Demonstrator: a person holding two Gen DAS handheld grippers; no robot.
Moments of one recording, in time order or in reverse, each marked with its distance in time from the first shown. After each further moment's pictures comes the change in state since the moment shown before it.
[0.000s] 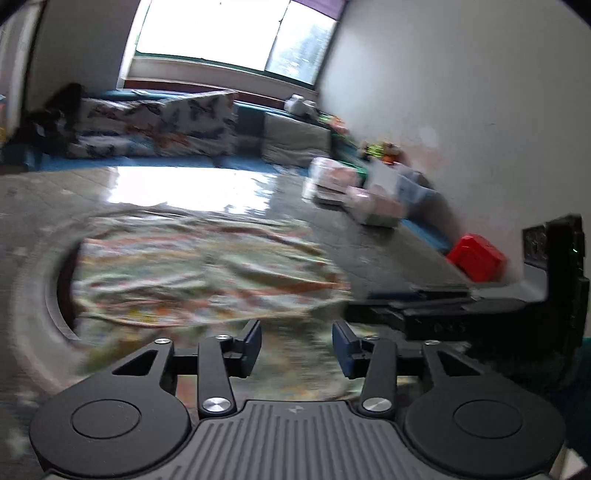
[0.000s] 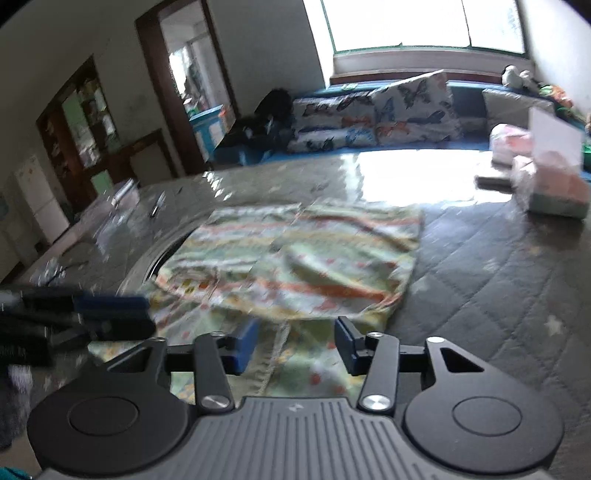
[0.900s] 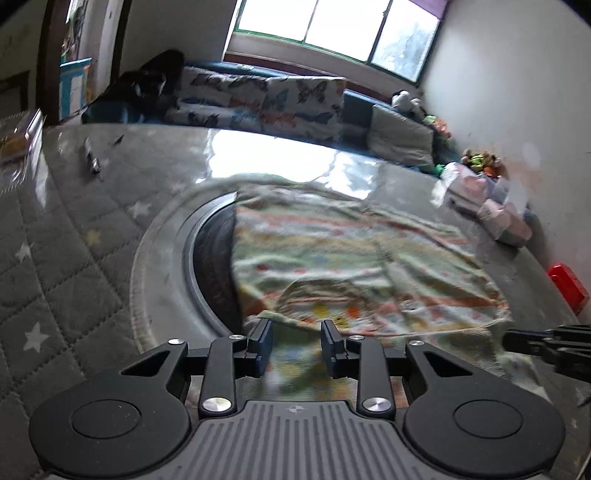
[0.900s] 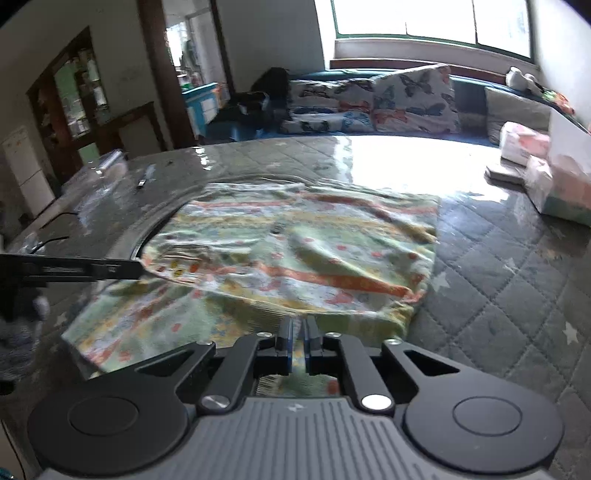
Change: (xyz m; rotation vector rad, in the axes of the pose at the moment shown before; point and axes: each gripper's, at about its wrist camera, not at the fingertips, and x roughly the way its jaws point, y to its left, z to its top) left arm 0.029 0.110 -0.001 -0.159 0.053 0.223; right arm 0.029 0.023 0.001 -0.069 0.047 -0.059
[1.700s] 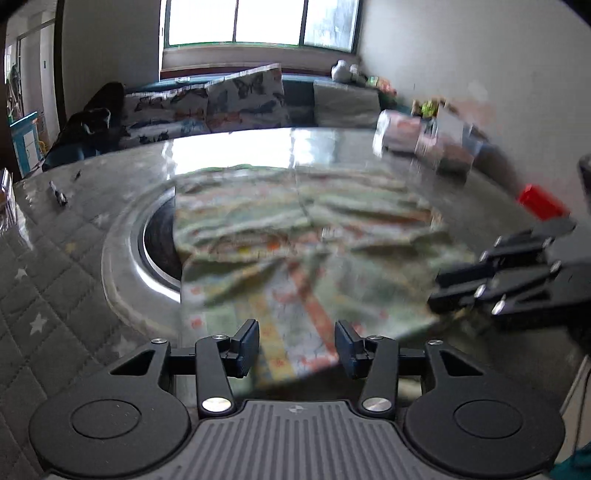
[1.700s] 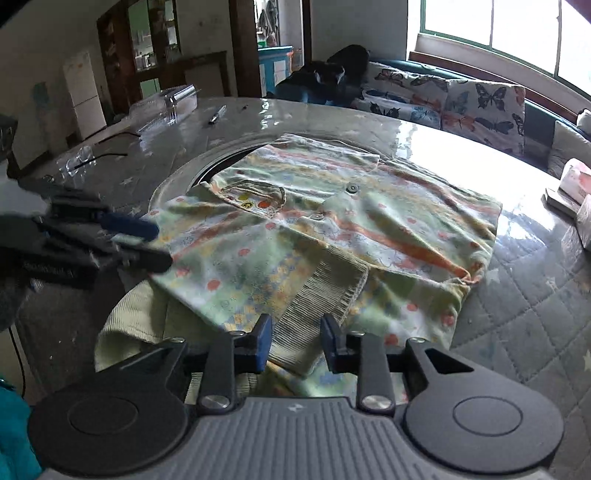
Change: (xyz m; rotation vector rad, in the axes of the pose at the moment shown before) left arm -0.043 -0.065 -0.052 0.275 0.041 -0.010; right arm -0.008 0.032 -0.023 -0.238 0.094 0.094
